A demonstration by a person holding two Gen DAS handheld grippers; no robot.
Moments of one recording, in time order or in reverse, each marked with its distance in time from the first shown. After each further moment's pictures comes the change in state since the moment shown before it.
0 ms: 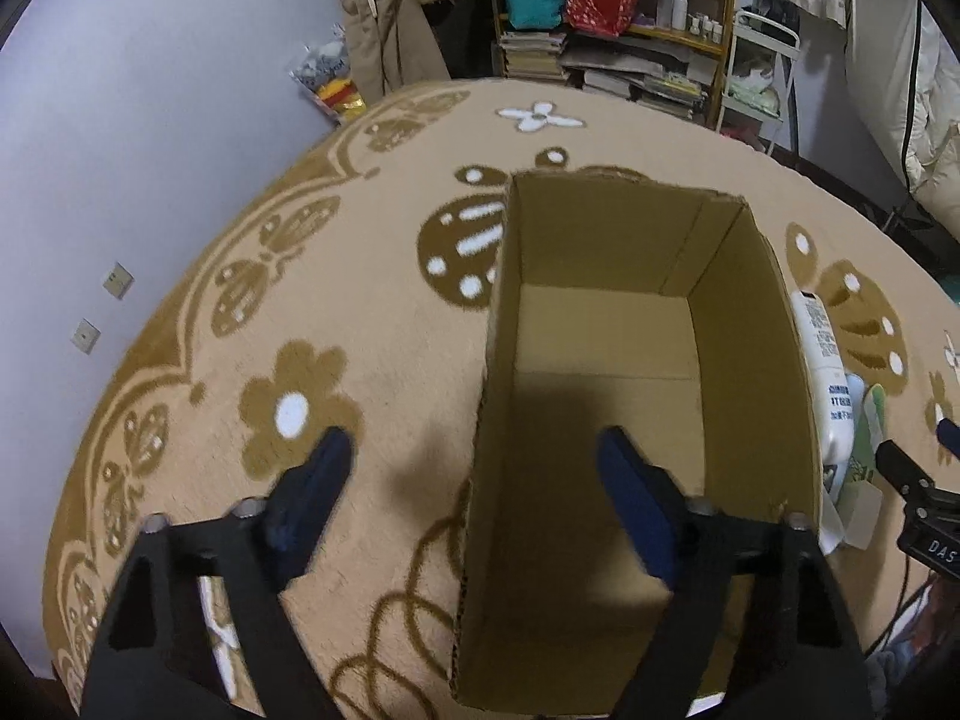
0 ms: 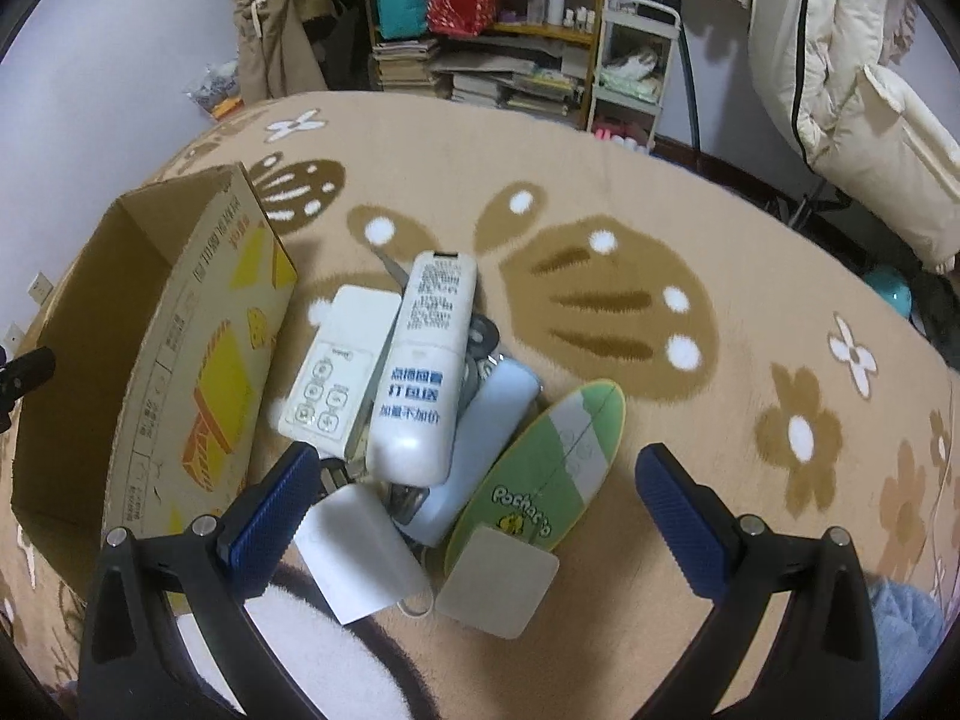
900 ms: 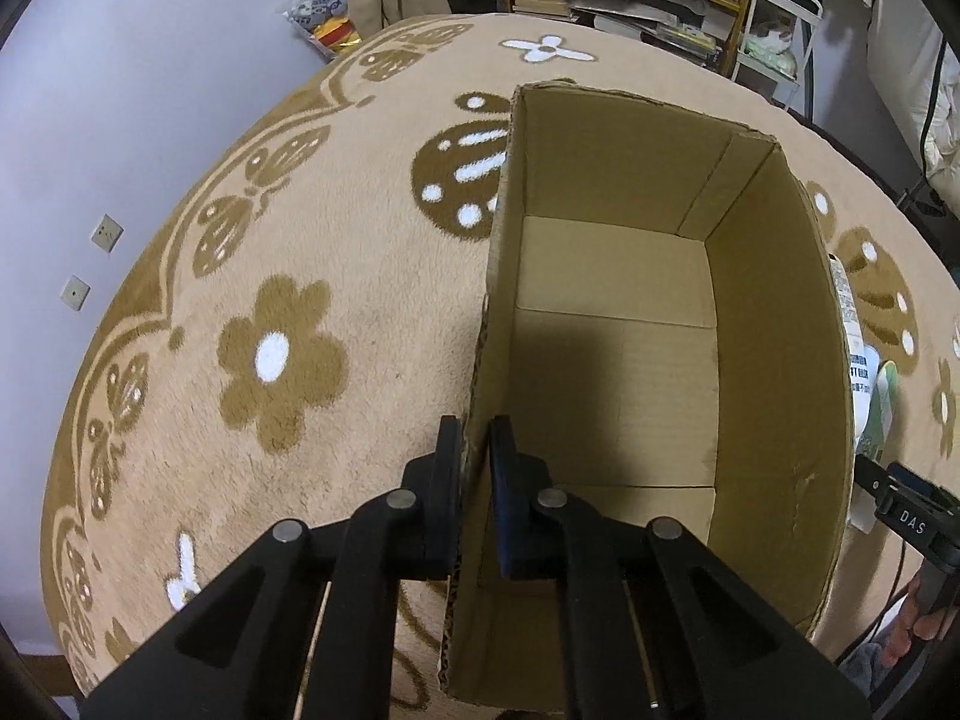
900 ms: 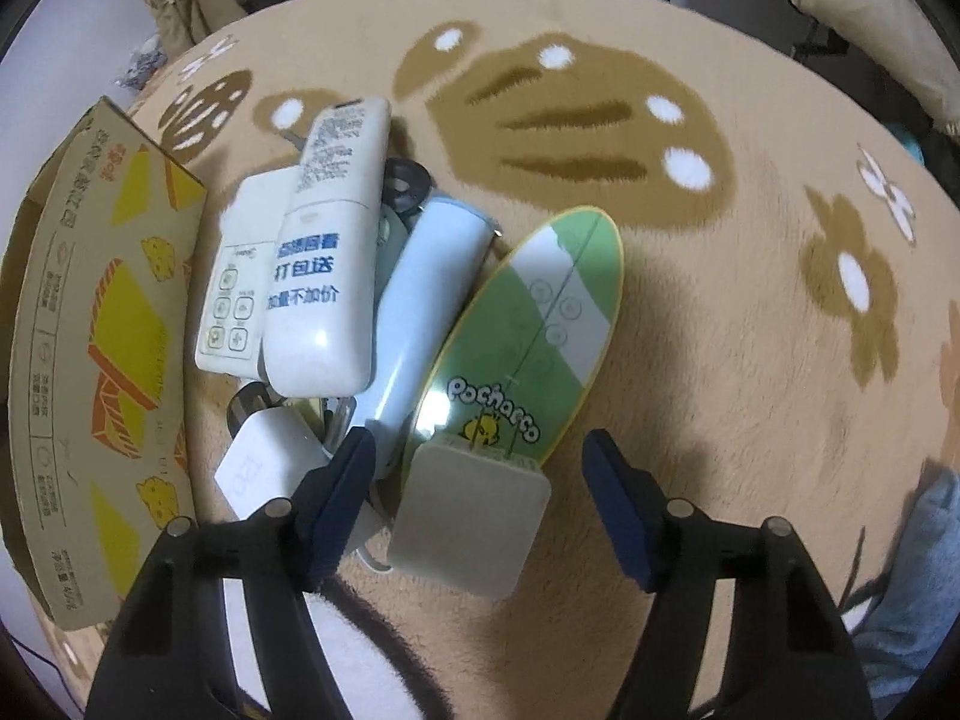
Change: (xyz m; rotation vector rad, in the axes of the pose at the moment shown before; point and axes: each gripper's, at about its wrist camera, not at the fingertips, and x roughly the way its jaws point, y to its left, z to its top) left arm 0.024 0.001 -0.006 -0.025 0.144 0.002; right arm 0.061 -0.029 -0.028 0.195 0.272 0.021
